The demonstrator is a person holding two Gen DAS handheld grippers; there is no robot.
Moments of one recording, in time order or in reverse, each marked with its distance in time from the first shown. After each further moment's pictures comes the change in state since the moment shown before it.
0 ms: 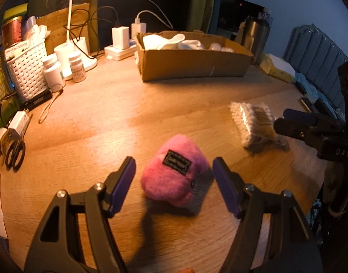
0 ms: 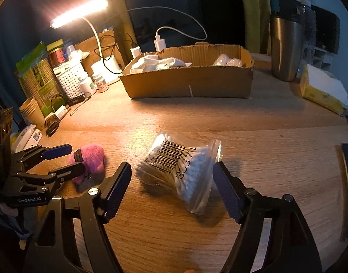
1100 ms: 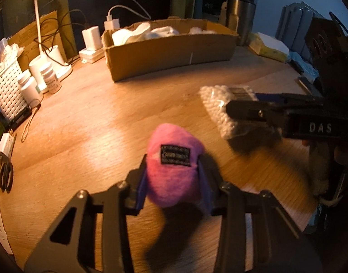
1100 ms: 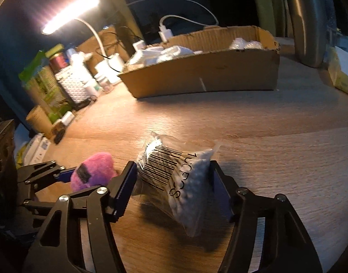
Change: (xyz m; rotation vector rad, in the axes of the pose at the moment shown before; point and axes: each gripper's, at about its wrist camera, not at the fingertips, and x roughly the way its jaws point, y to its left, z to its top) left arm 0.026 -0.042 0.013 0.120 0.056 0.001; right arm 0.044 -0.016 0.015 0.044 0.028 0.165
